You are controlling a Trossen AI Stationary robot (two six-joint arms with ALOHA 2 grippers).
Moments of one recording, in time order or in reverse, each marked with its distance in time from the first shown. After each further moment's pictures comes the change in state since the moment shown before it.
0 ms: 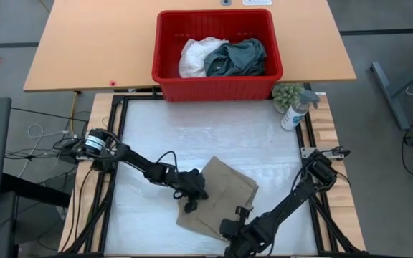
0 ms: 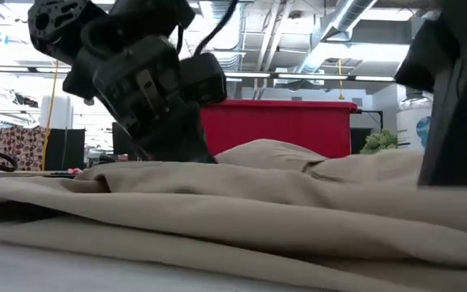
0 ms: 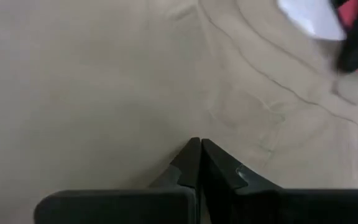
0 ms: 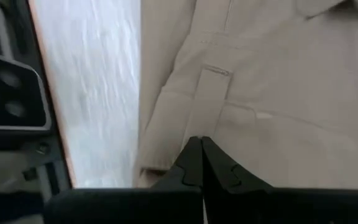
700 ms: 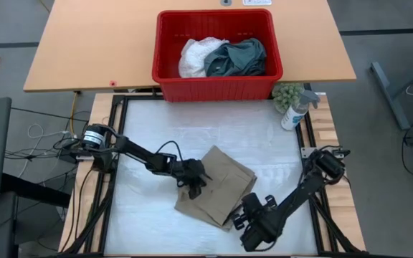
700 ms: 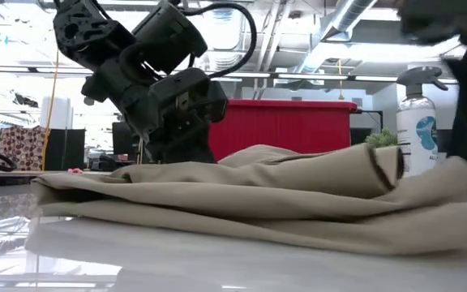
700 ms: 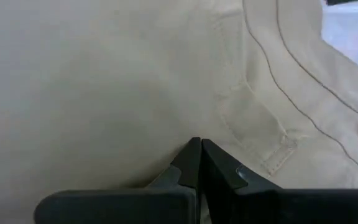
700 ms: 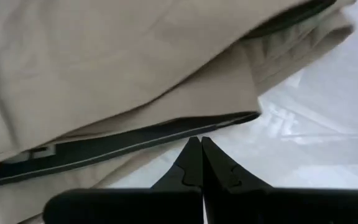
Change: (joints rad) left arm 0.123 -0.050 -0.003 -0.167 0.028 -0.126; right arm -0.005 -0.100 -0.146 -0.420 0.120 0.834
